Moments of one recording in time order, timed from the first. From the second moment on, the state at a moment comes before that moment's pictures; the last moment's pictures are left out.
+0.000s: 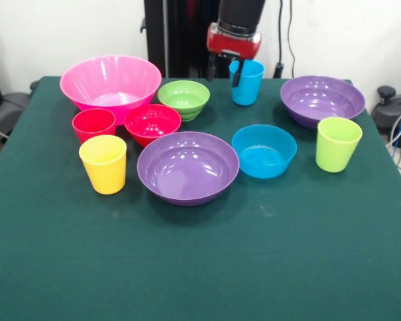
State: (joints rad) arm -0.05 -0.58 -0.20 2.18 -0.20 -0.11 1.96
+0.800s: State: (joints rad) arm -0.16 -0.61 -0.21 2.15 -0.30 -0.17 1.96
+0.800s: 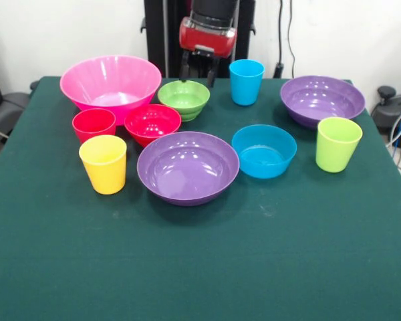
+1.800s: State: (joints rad) arm -0.29 -0.39 -0.18 2.14 -0.35 -0.29 1.96
